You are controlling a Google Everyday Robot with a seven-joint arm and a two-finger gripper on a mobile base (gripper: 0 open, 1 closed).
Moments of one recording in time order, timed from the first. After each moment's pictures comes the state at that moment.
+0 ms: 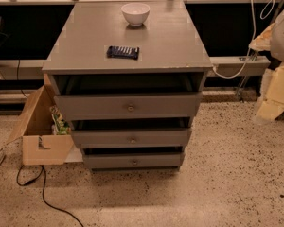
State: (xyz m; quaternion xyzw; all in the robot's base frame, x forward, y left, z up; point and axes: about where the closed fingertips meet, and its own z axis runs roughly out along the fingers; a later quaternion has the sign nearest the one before) arm 0.438 -0.216 0.977 -0.60 0.78 -0.04 0.16
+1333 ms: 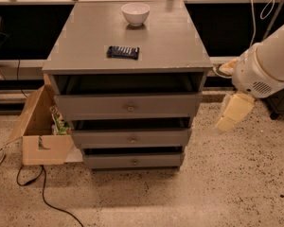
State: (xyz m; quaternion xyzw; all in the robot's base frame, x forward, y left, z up) arm 0.487 -0.187 0.888 -0.58 0.78 0.02 0.24
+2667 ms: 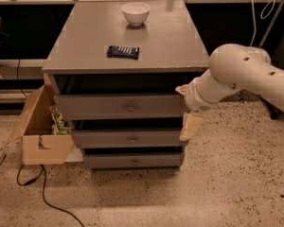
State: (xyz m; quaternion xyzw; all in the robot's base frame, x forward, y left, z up) arm 0.578 -0.135 0.735 -0.69 0.69 0.02 0.23
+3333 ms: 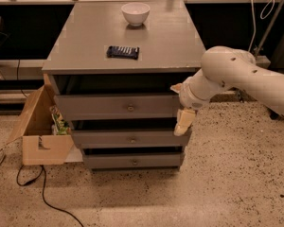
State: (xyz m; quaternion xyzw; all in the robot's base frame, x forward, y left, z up) arm 0.616 -0.120 0.710 -0.69 0.68 0.03 0.24
